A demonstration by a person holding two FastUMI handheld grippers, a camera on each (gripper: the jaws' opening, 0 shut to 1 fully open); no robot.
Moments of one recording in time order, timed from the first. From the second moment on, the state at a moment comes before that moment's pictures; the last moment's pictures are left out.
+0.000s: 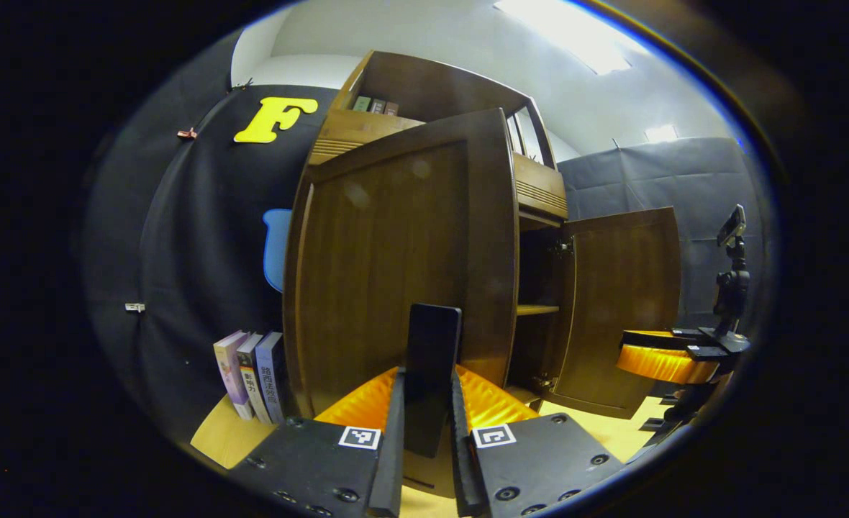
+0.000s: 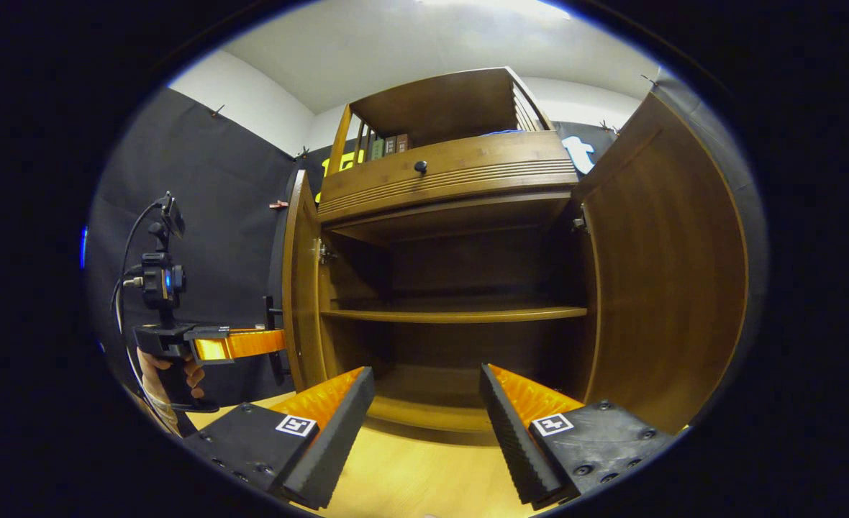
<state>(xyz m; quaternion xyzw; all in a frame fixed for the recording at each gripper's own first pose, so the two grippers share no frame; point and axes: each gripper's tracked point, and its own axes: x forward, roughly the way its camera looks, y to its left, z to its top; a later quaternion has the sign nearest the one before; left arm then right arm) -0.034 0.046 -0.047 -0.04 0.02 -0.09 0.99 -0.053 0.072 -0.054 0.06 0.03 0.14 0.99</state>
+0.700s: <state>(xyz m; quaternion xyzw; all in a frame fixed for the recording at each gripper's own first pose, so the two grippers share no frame) -0.069 0.109 -0.043 -0.05 0.00 -0.05 1.00 -0.046 0.128 -0.057 0.07 0.03 0.19 0.98</state>
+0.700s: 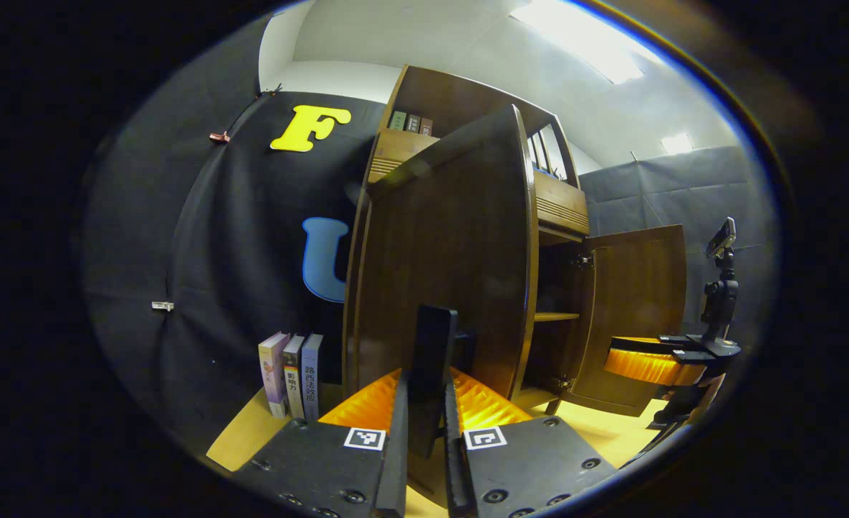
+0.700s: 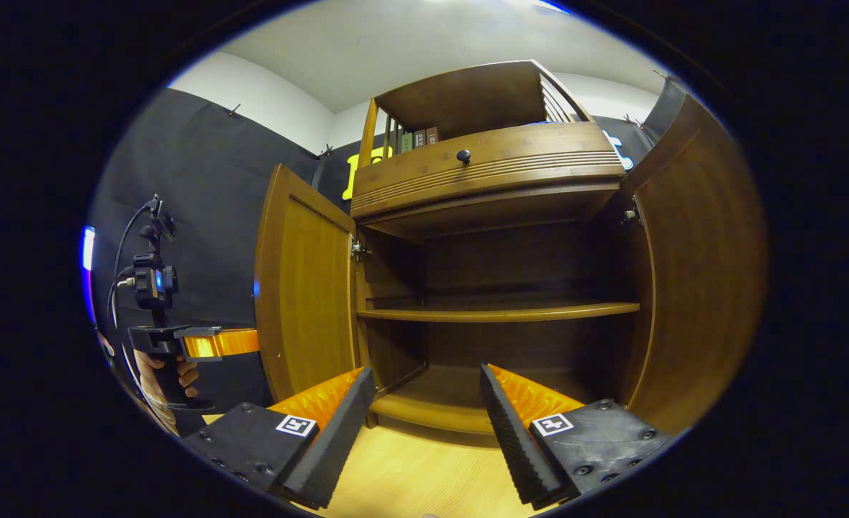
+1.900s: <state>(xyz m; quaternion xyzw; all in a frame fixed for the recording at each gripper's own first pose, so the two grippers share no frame) -0.150 0.107 -0.020 -0.02 -0.01 -0.01 1.00 -0.037 0.149 -0.058 0.08 0.04 0.20 0.97</state>
